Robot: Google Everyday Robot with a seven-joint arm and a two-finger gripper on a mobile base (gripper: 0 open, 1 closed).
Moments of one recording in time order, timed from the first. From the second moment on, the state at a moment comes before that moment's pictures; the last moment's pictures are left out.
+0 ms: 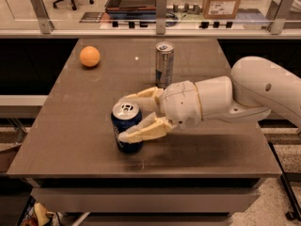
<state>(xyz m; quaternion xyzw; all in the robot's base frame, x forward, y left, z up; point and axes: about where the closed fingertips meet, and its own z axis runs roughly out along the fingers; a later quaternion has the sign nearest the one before) 0.425 0.047 0.897 -0.61 0.51 0.41 0.45</state>
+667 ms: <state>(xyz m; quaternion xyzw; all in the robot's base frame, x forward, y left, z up) 0.423 0.051 0.898 -0.61 0.51 0.41 0.45</state>
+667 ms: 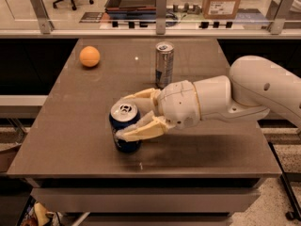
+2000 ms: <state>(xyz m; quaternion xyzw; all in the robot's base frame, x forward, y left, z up) 0.445 0.052 0.925 -0.57 0.52 0.40 0.49</state>
